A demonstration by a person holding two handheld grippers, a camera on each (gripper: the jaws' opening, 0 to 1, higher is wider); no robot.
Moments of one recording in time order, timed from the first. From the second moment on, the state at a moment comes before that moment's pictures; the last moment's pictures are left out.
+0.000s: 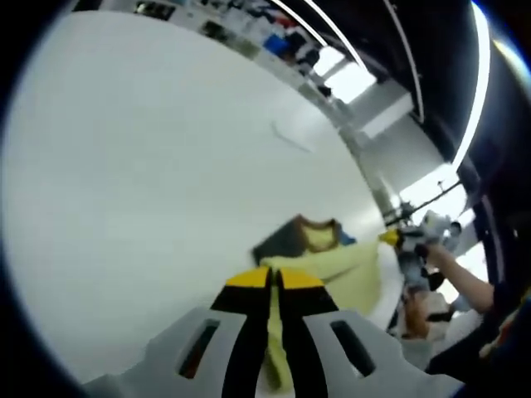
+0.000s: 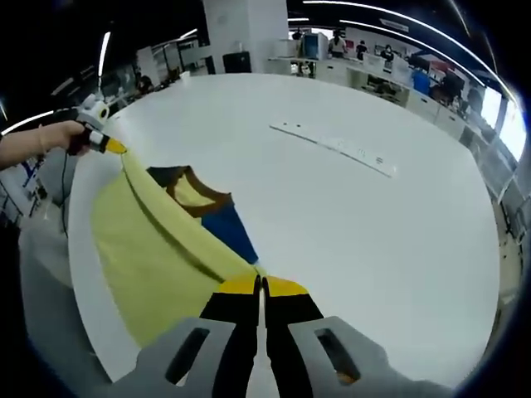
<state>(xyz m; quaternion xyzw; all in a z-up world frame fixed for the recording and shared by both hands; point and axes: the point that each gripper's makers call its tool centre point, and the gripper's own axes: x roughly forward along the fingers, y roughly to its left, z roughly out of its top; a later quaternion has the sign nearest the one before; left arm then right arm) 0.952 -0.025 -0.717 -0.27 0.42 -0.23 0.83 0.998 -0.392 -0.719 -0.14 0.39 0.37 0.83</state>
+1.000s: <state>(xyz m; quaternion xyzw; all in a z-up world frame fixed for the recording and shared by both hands) 0.970 -0.024 -0.756 -0.27 0.46 -0.20 0.83 1.013 -0.389 -0.761 -0.14 0.42 0.36 0.82</state>
